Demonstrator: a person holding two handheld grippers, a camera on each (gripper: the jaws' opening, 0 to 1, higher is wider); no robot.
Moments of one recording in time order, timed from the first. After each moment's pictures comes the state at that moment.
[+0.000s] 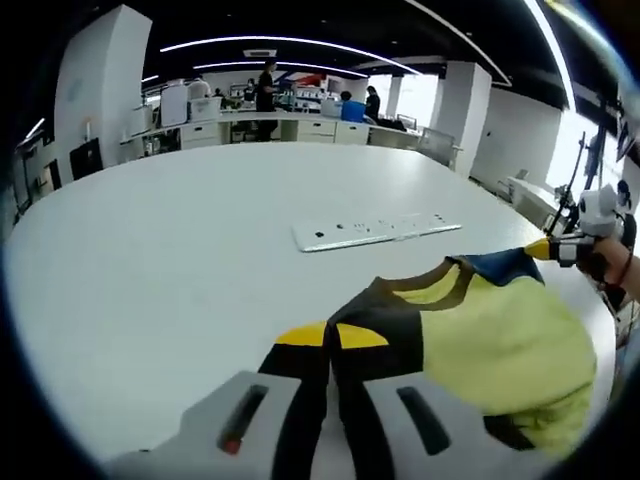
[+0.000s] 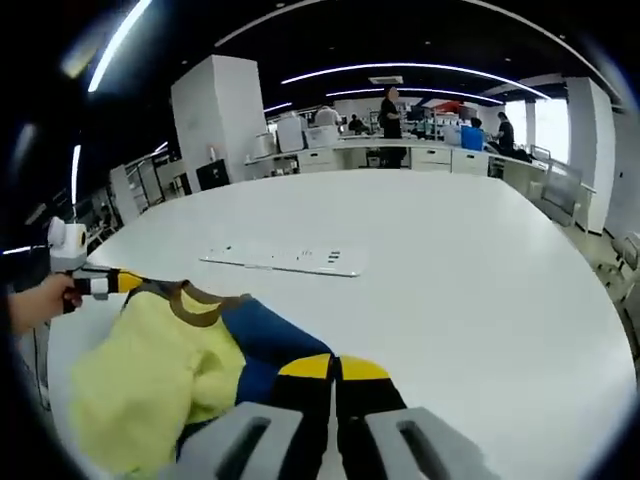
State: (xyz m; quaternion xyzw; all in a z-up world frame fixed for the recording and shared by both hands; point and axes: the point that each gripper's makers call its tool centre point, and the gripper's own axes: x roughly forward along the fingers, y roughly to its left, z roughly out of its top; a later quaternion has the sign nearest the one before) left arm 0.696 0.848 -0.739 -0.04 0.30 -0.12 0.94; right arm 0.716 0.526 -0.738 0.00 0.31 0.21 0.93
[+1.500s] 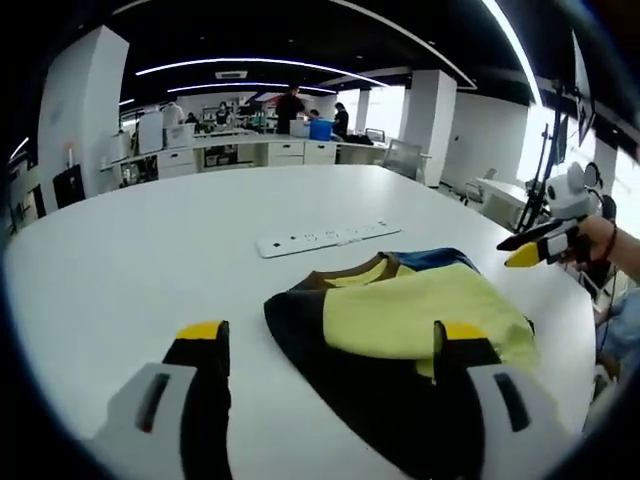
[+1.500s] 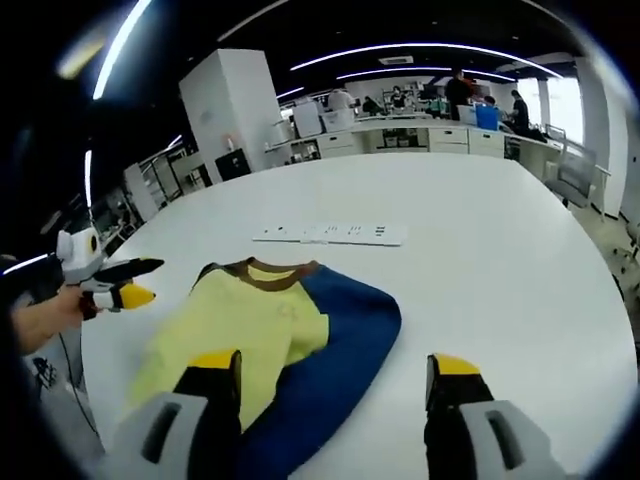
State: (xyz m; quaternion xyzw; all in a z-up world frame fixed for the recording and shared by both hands) left arm 0.613 0.827 -0.688 -0.01 0.24 -0.20 0.95; right arm 0.618 0.548 -0.698 0.02 0.35 0.26 0.90
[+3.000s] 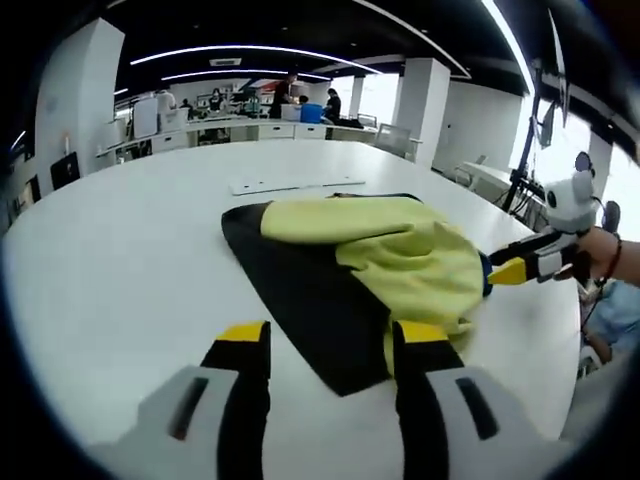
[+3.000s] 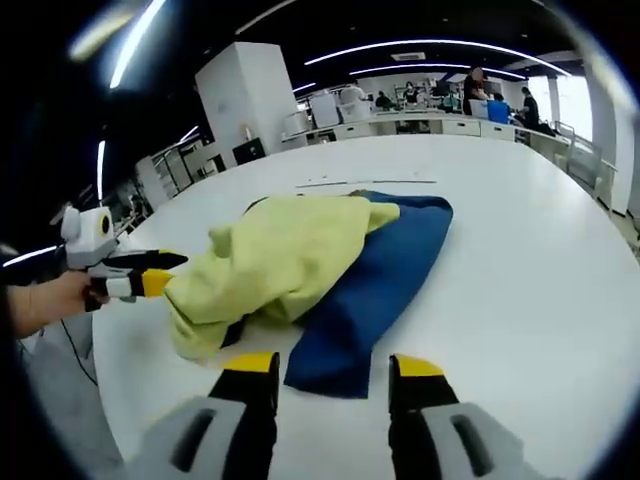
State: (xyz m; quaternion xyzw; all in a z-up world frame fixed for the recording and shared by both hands) left arm 0.520 0.789 -0.740 -0.01 0.27 -0.20 0.94; right arm 0.514 0.569 -0.759 0.02 0.35 0.27 0.90
